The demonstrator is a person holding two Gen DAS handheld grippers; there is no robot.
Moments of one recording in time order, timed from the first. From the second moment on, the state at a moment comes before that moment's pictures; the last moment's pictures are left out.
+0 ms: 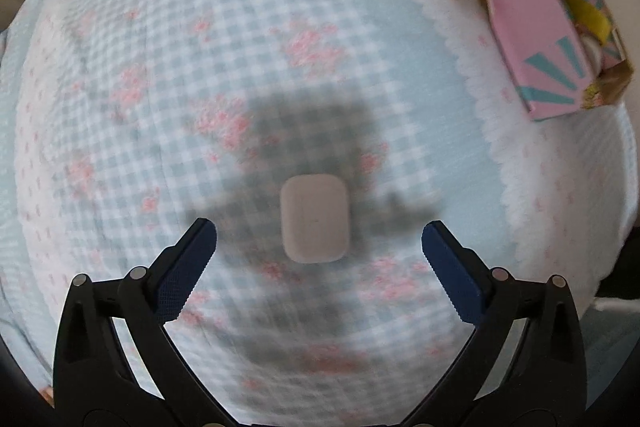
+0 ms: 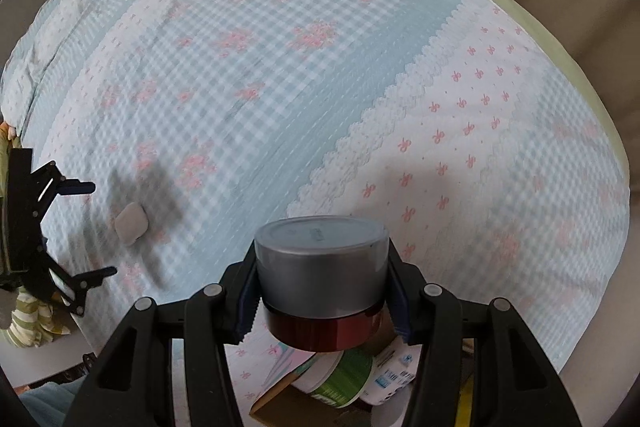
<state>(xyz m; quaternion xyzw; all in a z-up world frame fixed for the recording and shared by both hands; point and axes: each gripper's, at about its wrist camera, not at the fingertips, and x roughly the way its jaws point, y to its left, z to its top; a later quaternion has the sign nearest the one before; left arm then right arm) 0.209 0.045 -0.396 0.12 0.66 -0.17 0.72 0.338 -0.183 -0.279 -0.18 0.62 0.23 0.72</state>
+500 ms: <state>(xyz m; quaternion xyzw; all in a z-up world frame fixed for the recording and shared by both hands) 0.218 0.043 -0.454 0.17 0.71 -0.11 0.67 0.301 -0.191 -0.287 -0.18 0.63 0.22 0.73</state>
